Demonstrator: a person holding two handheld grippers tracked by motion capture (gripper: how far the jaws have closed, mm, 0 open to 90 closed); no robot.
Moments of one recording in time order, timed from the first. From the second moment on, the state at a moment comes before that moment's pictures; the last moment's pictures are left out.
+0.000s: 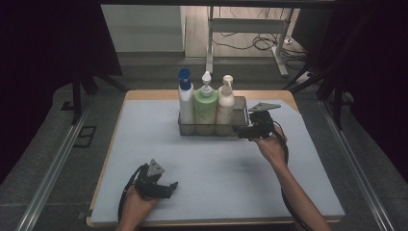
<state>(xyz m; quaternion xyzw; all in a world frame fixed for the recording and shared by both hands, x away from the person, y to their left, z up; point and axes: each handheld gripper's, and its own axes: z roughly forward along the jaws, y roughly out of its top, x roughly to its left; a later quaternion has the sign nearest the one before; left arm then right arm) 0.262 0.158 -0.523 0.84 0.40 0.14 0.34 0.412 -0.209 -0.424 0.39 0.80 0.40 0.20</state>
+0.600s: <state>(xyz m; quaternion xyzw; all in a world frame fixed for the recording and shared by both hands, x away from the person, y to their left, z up) 0.262 0.157 -0.523 0.84 0.40 0.14 0.34 0.376 -0.222 -0.422 0.37 0.82 0.38 0.20</state>
